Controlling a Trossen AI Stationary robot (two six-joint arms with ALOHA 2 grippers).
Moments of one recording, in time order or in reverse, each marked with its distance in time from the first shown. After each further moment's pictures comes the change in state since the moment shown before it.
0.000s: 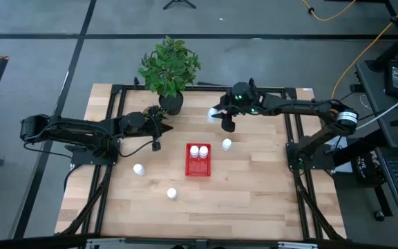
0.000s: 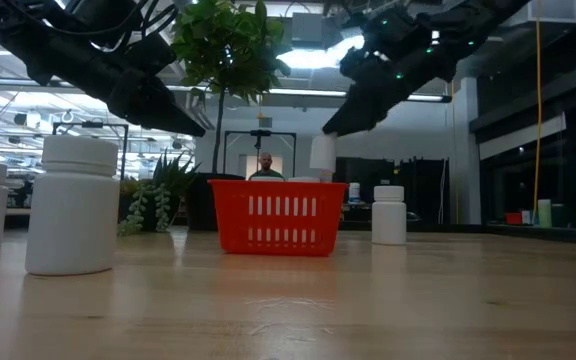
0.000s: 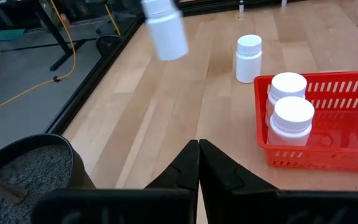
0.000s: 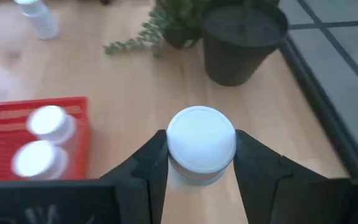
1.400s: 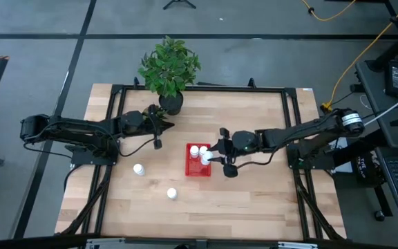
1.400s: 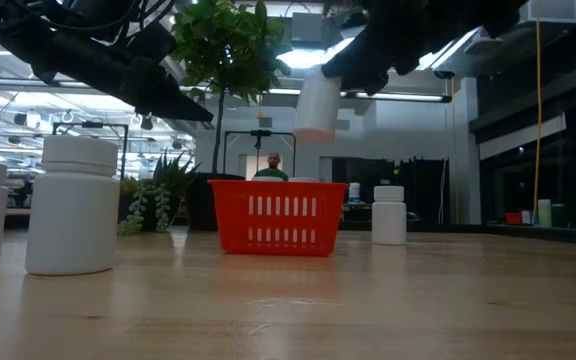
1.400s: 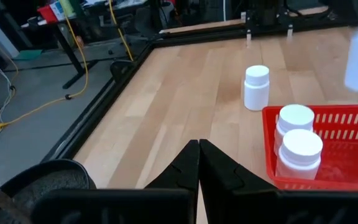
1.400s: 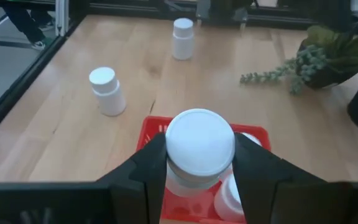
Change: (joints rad) left arm 0.000 0.000 0.000 0.099 -0.021 0.000; right arm 0.558 -0.036 -0.083 0.154 0.275 0.203
